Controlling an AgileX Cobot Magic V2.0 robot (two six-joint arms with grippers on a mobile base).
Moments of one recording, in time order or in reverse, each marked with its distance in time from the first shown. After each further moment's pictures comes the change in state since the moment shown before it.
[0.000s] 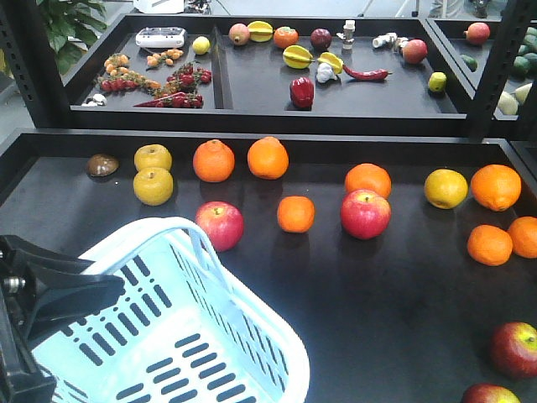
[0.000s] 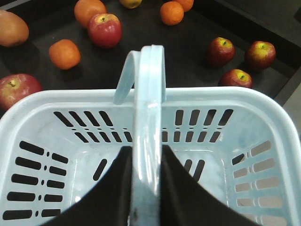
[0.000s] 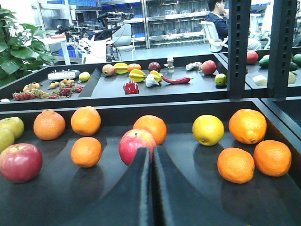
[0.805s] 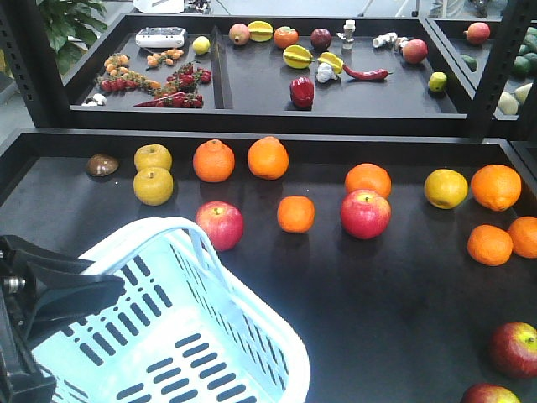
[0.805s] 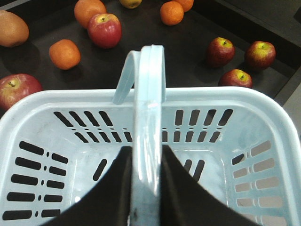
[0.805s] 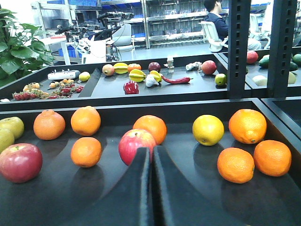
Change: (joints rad) left arm 0.000 0.000 0.000 0.000 0.000 0.000; right arm 0.000 0.000 0.000 0.000 0.000 0.000
